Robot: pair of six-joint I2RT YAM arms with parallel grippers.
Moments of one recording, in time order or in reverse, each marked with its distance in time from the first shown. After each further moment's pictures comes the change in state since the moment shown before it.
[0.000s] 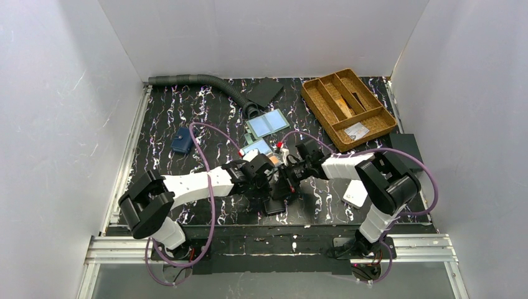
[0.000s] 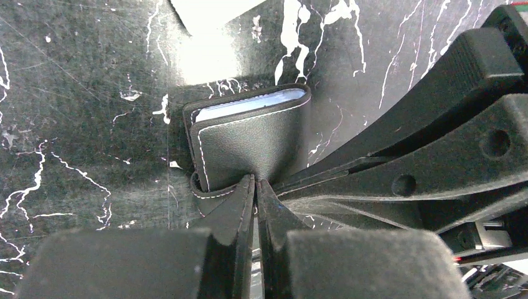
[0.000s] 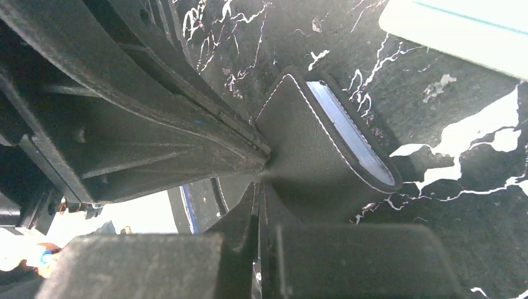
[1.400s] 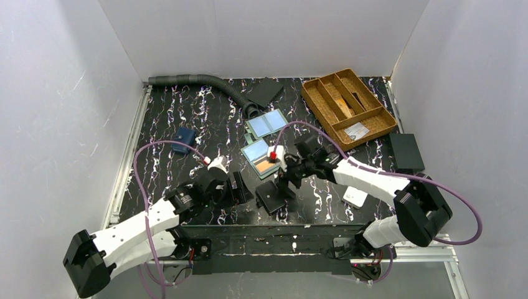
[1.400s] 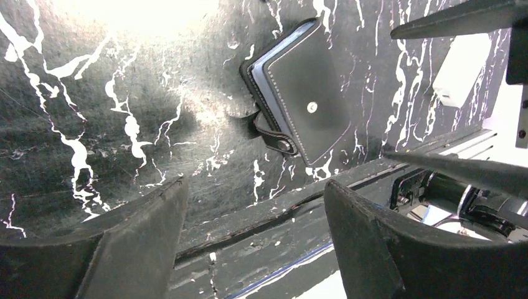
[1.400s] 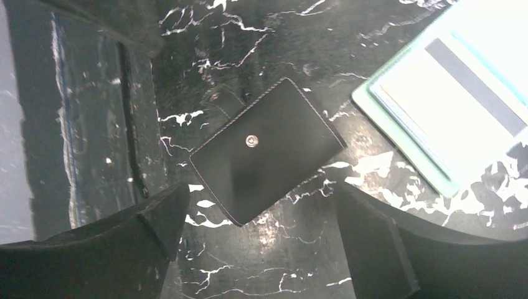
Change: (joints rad) left arm 0.126 -0.661 -0.364 -0.050 0.065 0.181; right arm 0.088 -0.300 0.109 -0.338 0.268 -0.562
